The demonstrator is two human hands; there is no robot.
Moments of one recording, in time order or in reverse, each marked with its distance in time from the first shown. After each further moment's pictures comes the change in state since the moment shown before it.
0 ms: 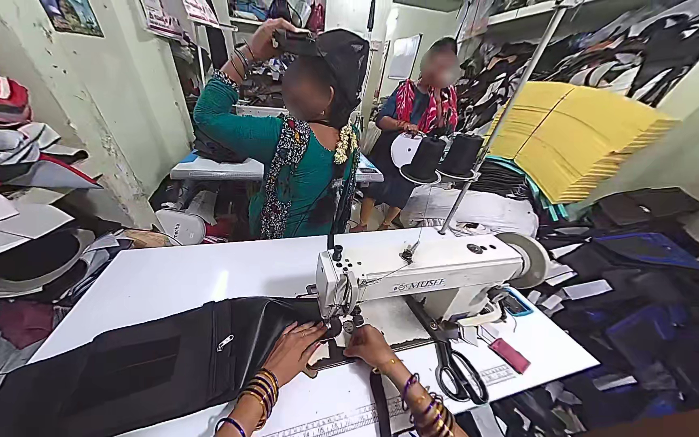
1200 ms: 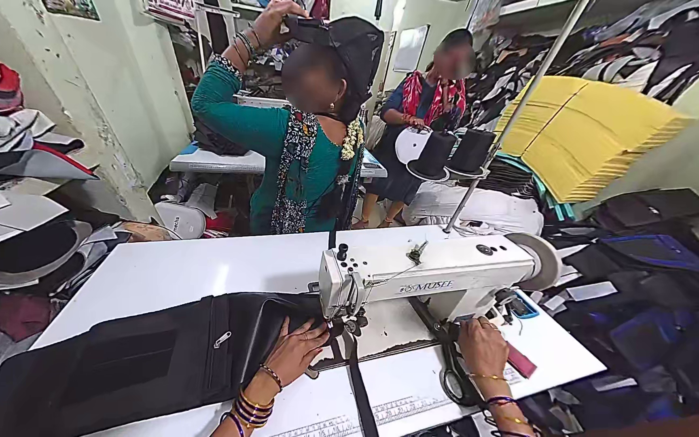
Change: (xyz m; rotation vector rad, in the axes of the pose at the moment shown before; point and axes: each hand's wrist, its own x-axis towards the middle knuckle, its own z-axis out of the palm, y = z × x) left_hand -0.003 -0.005 0.006 0.017 0.012 0.050; right_hand -0.057 0.115 -0.102 -0.573 0.990 0.180
